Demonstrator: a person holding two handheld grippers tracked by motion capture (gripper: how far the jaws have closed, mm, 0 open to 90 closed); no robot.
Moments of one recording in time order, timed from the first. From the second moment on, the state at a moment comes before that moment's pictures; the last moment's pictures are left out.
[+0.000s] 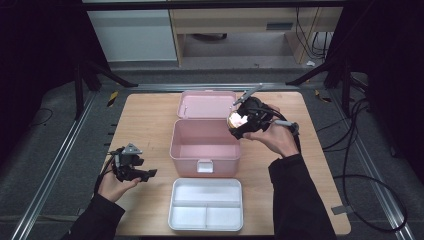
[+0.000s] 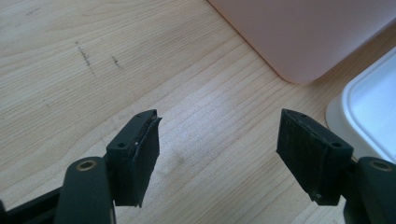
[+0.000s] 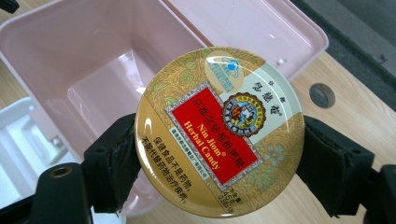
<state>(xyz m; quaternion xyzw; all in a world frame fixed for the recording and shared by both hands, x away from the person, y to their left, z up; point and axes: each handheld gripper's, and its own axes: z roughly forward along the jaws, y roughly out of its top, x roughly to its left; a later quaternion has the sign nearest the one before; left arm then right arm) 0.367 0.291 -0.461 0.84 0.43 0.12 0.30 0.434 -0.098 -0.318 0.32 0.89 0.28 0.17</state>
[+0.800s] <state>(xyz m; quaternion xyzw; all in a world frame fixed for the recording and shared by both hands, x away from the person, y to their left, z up) 0.367 0.293 -0.459 0.84 0.43 0.12 0.30 0.472 -0.023 -0.346 0.29 0.90 0.29 0.13</state>
